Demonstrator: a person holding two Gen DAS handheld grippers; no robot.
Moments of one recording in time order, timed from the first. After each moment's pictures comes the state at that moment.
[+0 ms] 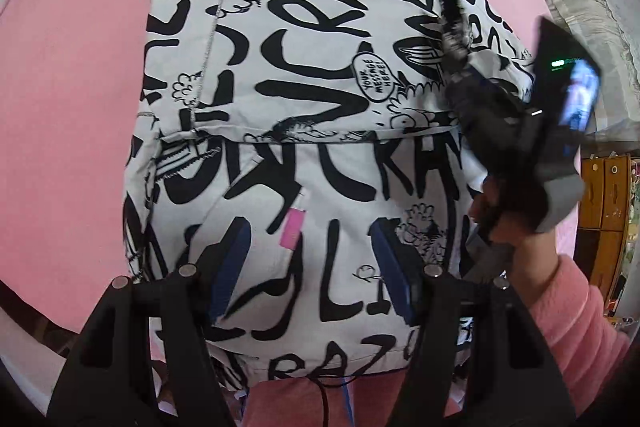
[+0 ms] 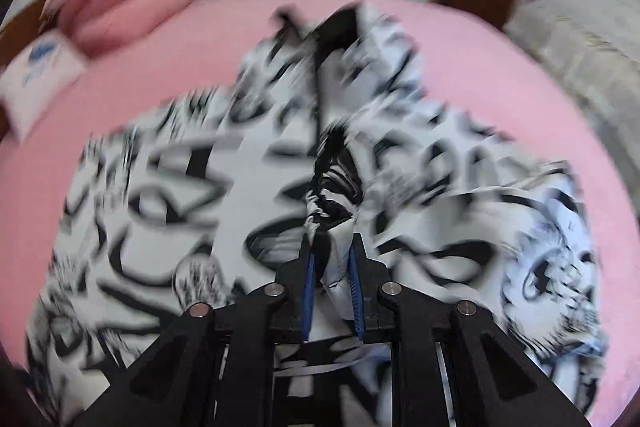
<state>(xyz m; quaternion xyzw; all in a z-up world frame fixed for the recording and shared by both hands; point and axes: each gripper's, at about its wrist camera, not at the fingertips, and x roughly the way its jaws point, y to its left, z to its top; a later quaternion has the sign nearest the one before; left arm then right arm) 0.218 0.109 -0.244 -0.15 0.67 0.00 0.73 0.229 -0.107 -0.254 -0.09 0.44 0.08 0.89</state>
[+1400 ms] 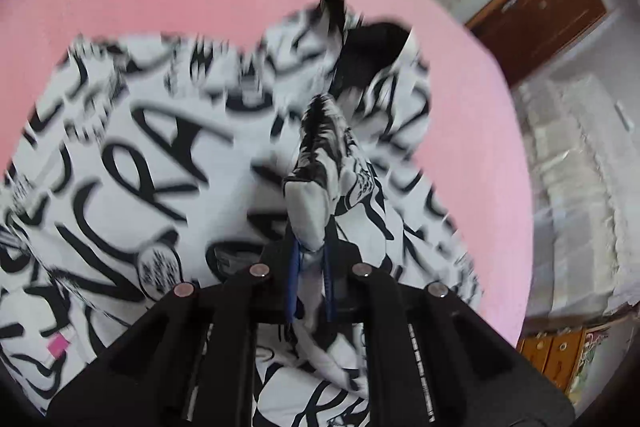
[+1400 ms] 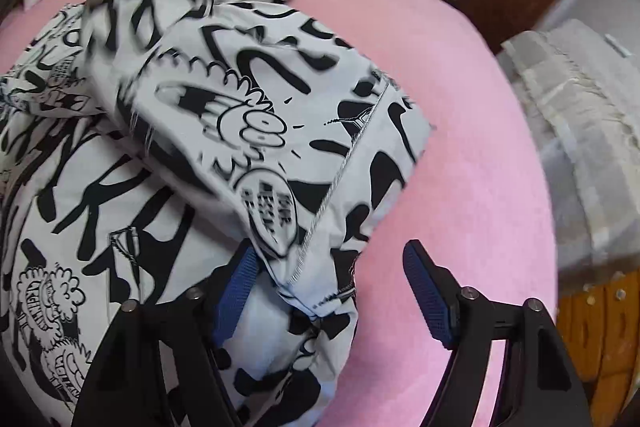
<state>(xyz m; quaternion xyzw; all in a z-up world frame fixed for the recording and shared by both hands) 0.379 -0.006 -0.224 -0.32 0.45 0.10 0.83 0.173 -0.367 -0.238 -0.22 0.47 0.07 0.85</state>
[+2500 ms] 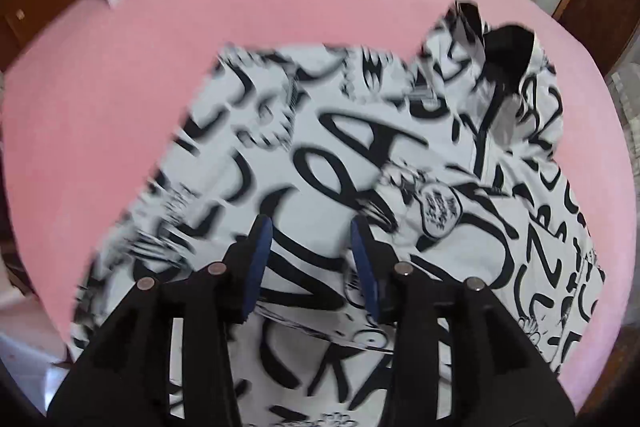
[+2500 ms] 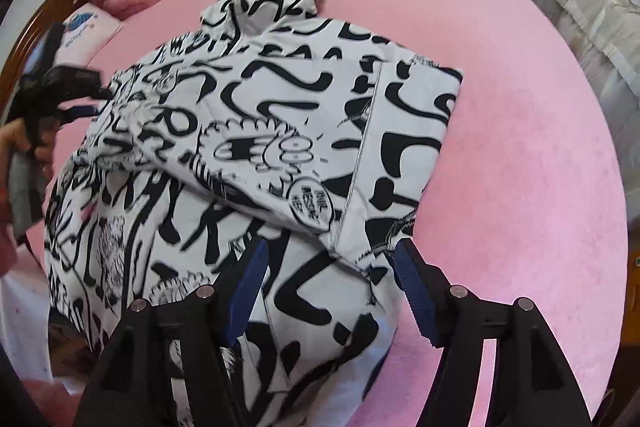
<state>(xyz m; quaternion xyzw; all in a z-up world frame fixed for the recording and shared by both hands) 0.299 0.066 -0.238 -0.20 0.48 0.27 0.81 0.179 -0.402 -0.170 -0.03 0.53 0.15 0.84</state>
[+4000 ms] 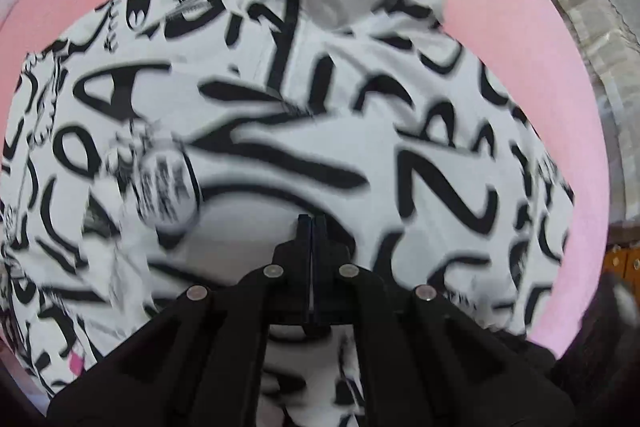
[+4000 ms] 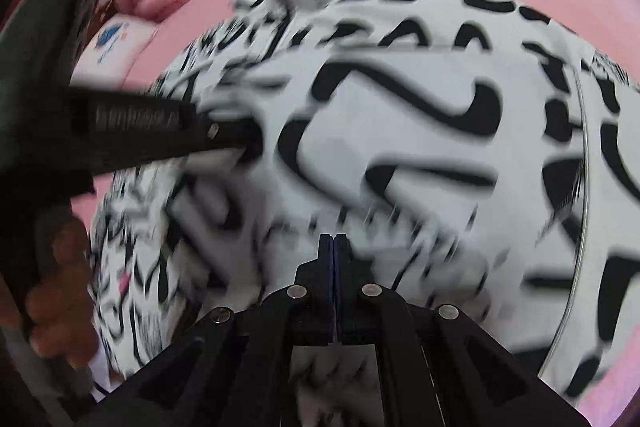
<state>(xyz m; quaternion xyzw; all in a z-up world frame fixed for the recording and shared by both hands) 0.417 -0.085 -0.308 -0.17 0.59 0.09 0.79 0.309 -0.306 -0.257 0.06 0.57 0.25 0.78</state>
